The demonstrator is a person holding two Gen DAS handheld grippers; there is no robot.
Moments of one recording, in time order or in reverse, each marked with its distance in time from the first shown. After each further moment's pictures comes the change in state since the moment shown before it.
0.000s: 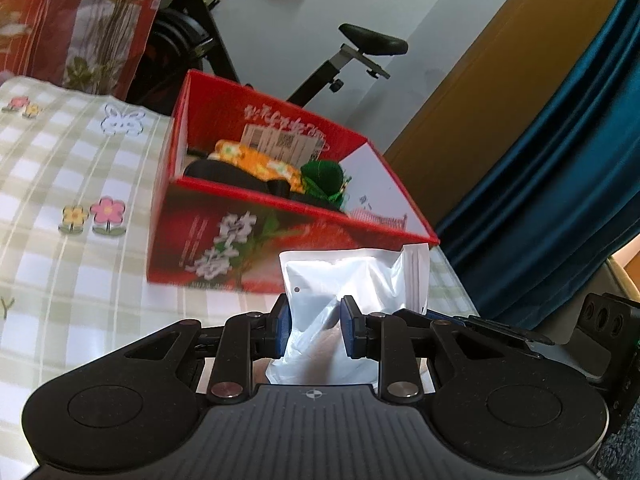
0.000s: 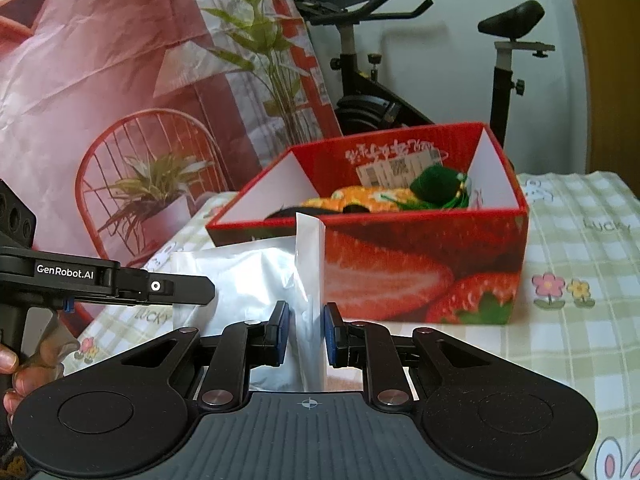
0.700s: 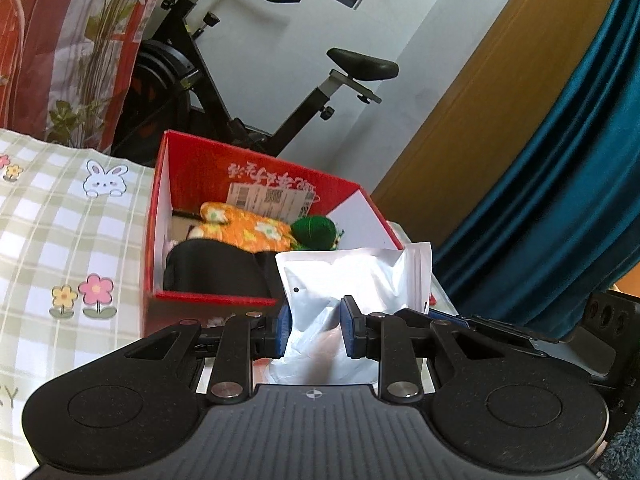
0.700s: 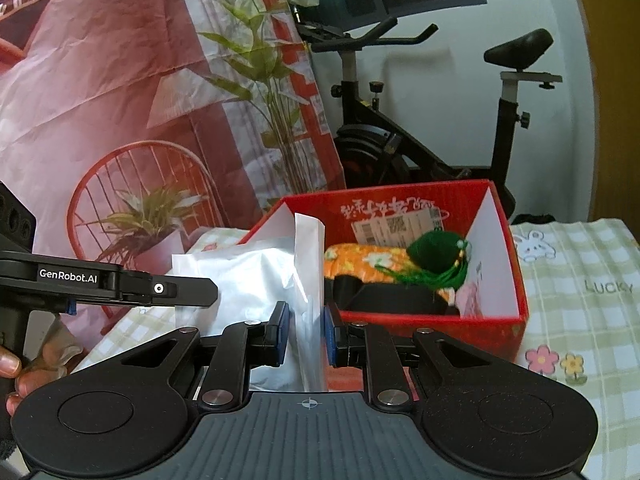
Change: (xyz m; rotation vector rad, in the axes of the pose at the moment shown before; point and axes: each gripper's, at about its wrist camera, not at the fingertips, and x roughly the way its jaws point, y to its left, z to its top) left arm 0.013 -0.007 0.053 0.044 -0.051 0.001; right arm 0.017 -0.009 0.062 -0.024 -0.053 -0.005
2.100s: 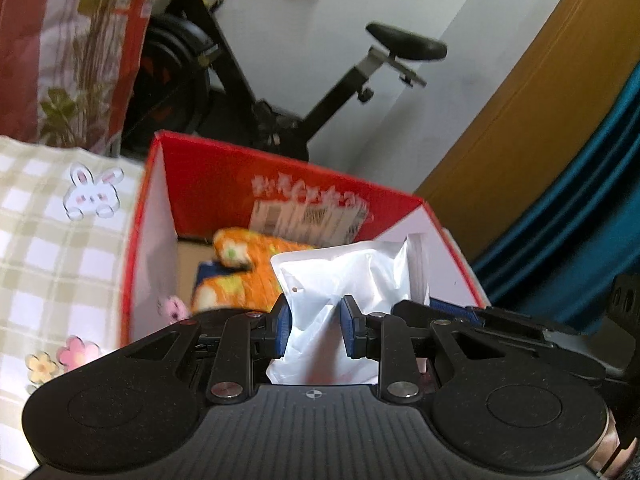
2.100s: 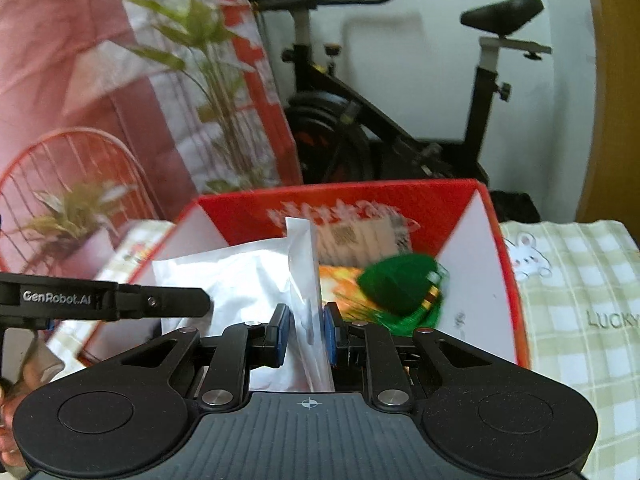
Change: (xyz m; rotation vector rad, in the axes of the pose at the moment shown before) left arm 0.100 0.032 0.048 -0.026 0.086 0.072; right arm 0.113 -0.049 0.047 0.034 0.126 -0.139
